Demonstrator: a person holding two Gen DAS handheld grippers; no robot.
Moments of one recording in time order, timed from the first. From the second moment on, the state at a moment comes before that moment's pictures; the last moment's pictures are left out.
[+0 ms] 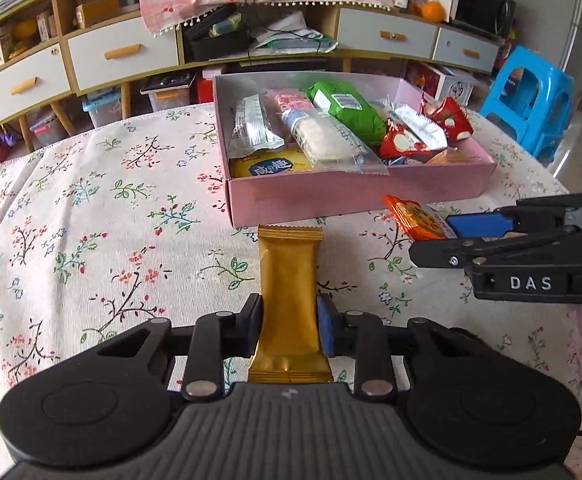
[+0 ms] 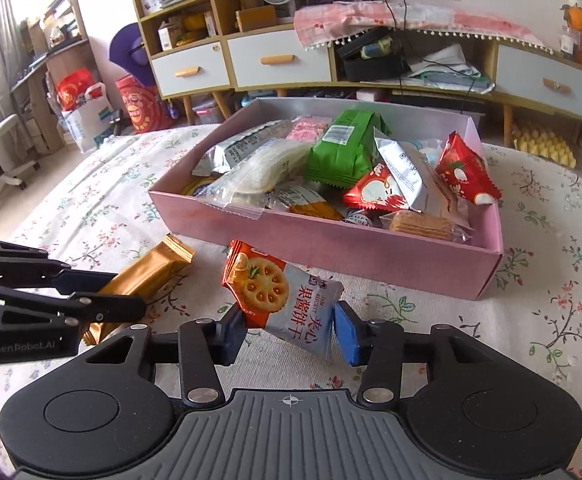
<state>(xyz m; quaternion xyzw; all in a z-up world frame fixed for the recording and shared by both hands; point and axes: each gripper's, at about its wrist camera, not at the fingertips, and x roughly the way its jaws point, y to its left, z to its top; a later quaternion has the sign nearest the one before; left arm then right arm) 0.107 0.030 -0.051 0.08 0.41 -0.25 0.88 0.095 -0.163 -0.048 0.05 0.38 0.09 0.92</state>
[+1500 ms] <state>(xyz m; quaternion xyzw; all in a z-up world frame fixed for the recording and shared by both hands) 0.133 -0.003 -0.007 0.00 0.36 -0.15 0.92 0.116 -0.229 0.008 0.18 0.36 0.04 0.92</state>
